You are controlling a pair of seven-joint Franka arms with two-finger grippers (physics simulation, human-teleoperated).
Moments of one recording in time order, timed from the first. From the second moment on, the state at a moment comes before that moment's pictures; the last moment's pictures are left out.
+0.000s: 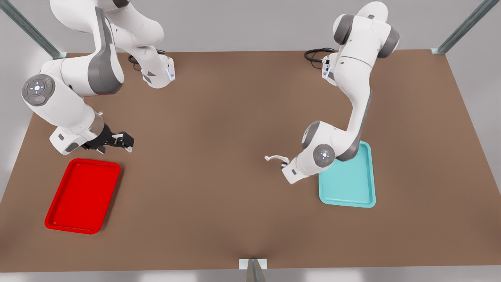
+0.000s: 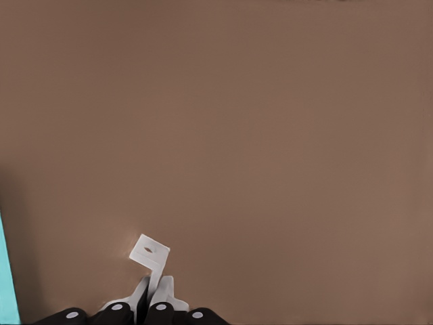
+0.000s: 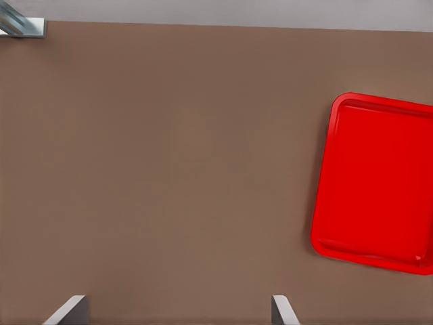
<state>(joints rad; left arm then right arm) -0.45 0.65 -0.04 -1.40 -0.21 2.01 -0.22 0.08 0.16 0.06 -1.48 0.00 1.69 0.10</state>
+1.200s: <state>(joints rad) -0.57 0.75 -0.21 -1.22 -0.27 2.12 -1.36 0.40 0.47 0.20 -1.46 -0.04 1.96 0.63</state>
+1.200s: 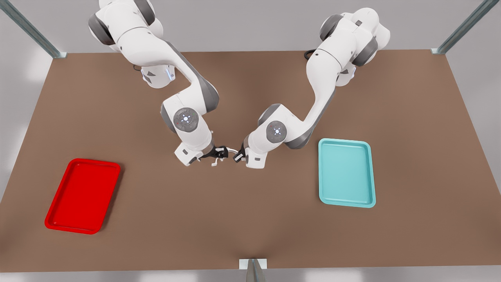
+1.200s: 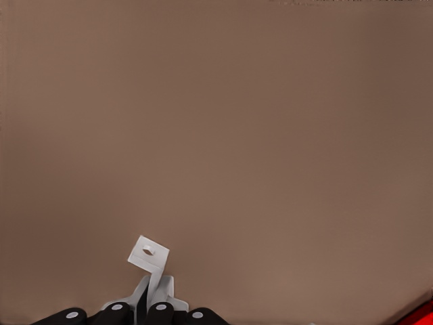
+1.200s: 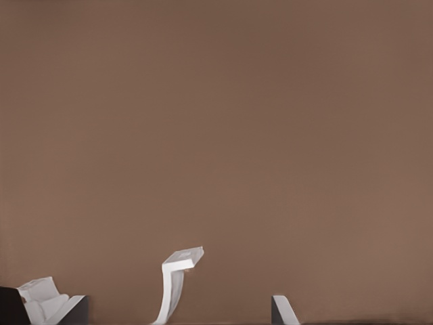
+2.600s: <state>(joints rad) -0.03 0.26 -0.06 -1.33 0.03 1.64 -0.78 -0.31 0.42 0.36 -1.73 -0.08 1.98 0.78</state>
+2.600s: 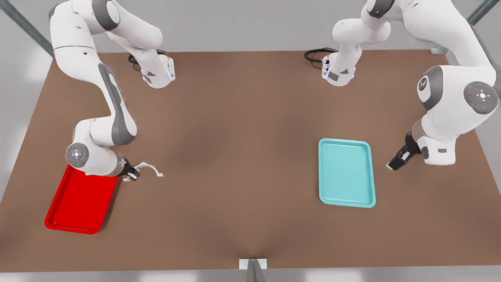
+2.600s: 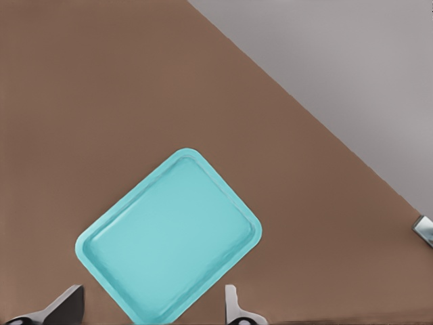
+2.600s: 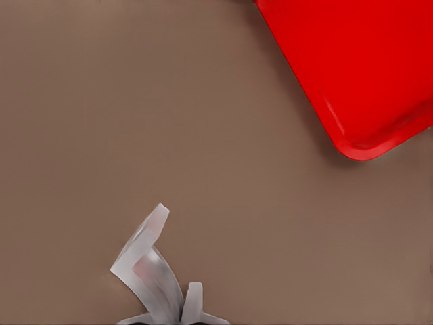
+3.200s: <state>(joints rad) -0.05 0.30 -0.05 -1.31 0.08 1.58 -0.23 -0.57 0.74 0.25 -1.42 -0.22 2.01 0.20</state>
